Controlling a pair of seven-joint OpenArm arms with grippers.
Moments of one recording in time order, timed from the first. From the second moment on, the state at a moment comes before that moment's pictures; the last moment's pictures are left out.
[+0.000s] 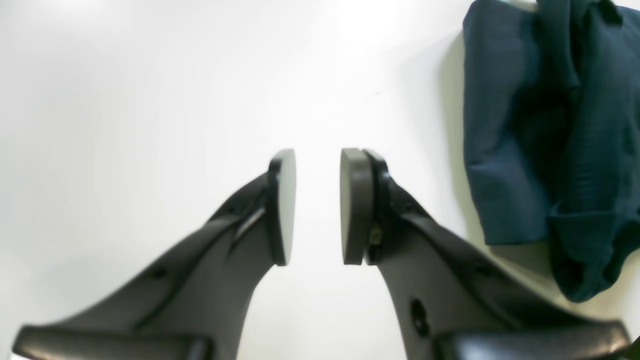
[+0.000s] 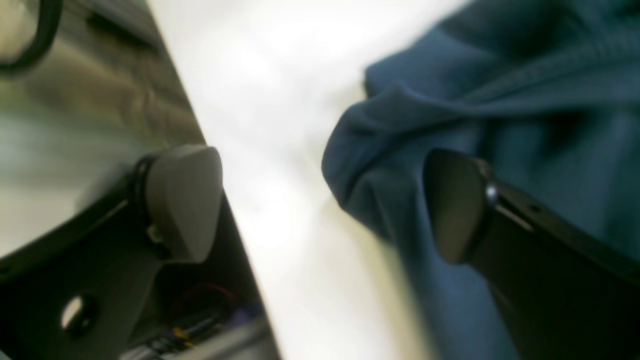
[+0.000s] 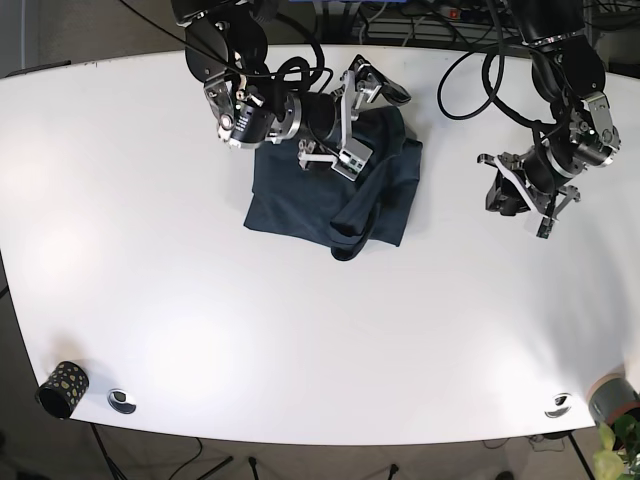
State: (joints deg) left arm 5.3 -10.2 -22.9 97.8 -25.4 -36.4 53.5; right arm -7.0 2.9 -17.8 102.9 29.9 36.2 -59.4
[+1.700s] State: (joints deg) left arm 8.1 -13.6 -21.1 98.3 -24.8 -39.8 53.6; right arm 12.5 1.5 -23.1 89.8 28.5 35.8 -53.1
